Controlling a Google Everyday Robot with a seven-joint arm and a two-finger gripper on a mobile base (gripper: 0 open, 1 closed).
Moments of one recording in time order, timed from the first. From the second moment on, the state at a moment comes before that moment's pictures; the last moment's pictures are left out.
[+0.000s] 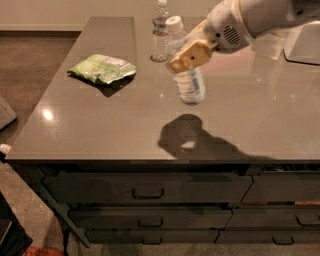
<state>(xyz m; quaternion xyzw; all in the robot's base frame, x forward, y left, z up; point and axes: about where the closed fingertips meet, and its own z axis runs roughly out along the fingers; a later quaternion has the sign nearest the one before) 0.572 -0.067 1.006 -0.52 0.74 0.19 0.40</state>
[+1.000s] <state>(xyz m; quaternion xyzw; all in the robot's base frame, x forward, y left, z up) 0.571 -0.153 1.004 -0.55 0.80 0.01 0.25</state>
